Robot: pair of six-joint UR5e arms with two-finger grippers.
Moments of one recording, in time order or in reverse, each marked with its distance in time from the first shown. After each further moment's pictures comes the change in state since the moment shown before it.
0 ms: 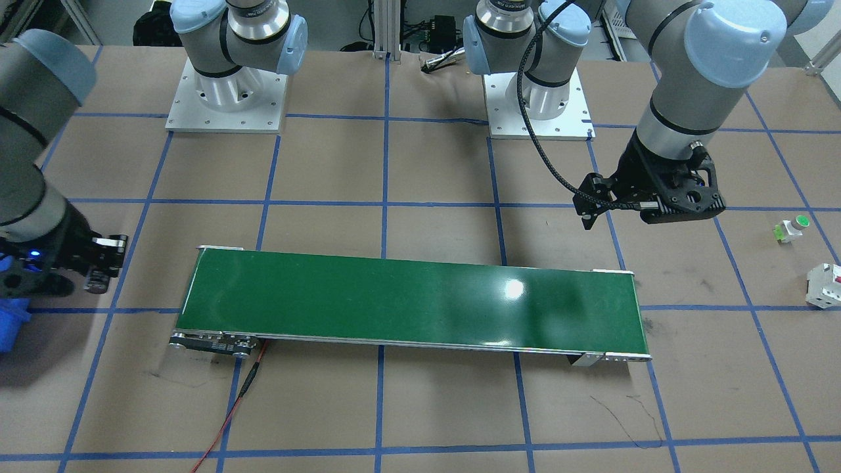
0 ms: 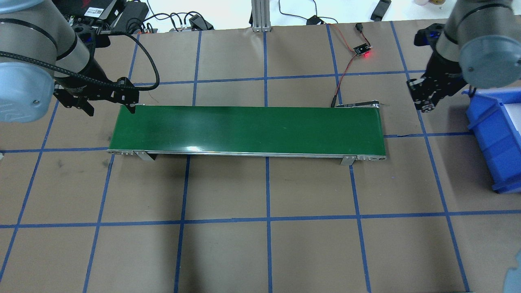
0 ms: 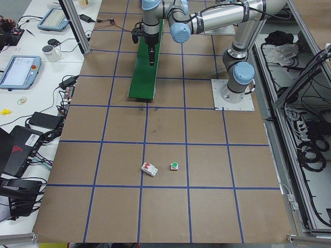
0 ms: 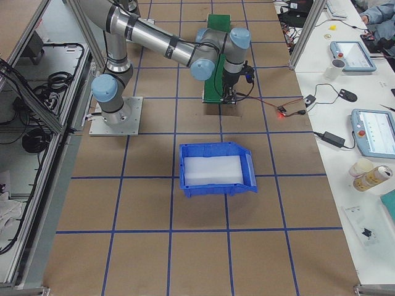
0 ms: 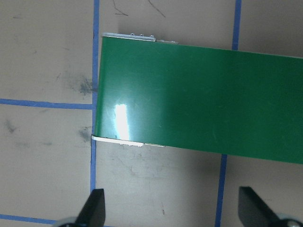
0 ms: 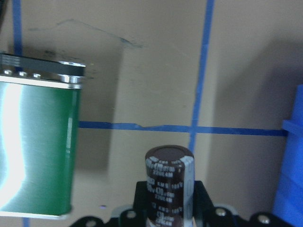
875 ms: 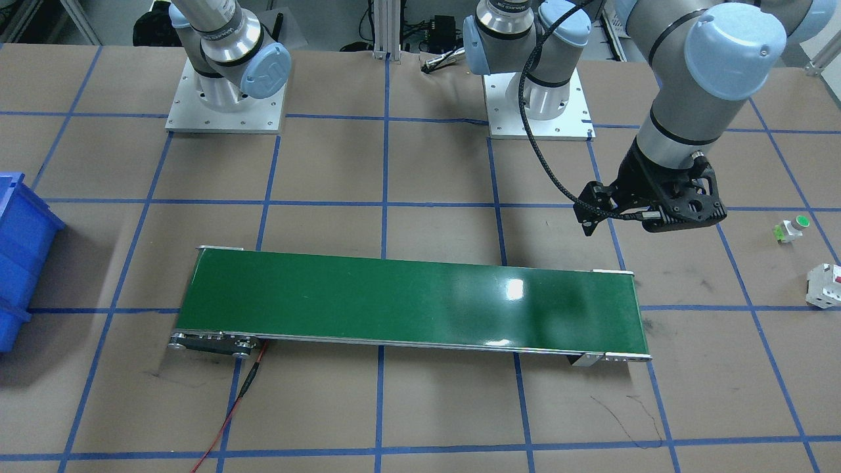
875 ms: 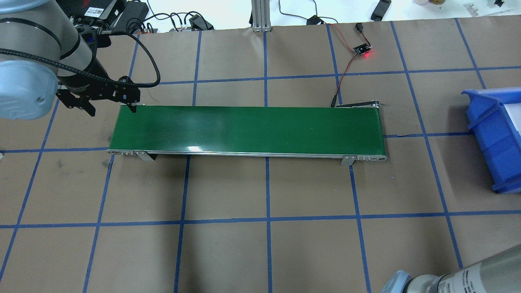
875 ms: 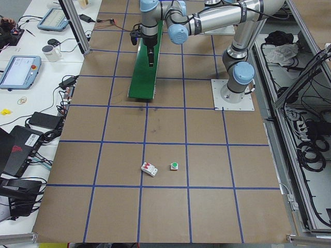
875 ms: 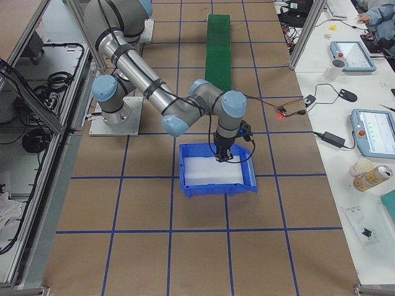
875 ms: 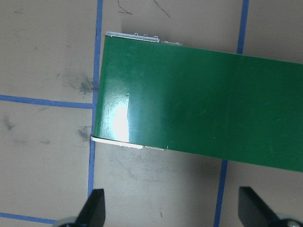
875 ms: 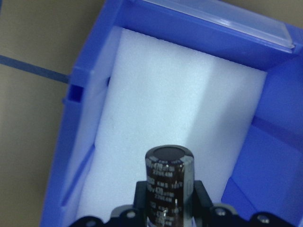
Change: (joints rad) left arm 0.000 -0.020 0.007 0.003 0.003 -0.027; right arm -0.463 0.106 -0.061 -0.127 0.003 -0.713
